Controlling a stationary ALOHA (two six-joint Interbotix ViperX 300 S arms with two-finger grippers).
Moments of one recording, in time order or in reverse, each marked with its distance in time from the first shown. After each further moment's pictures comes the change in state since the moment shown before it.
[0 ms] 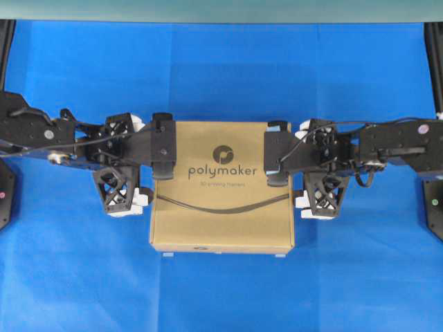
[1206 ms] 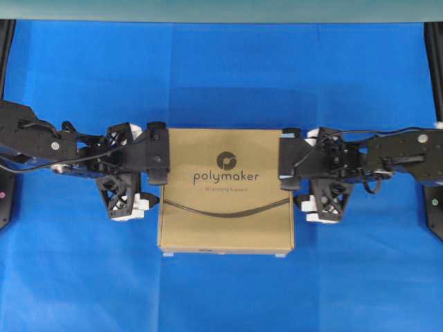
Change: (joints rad) left arm 0.003 0.086 0.120 -0.006 -0.244 -0.006; right arm -0.012 0.074 0.147 0.005 -0.262 0.005
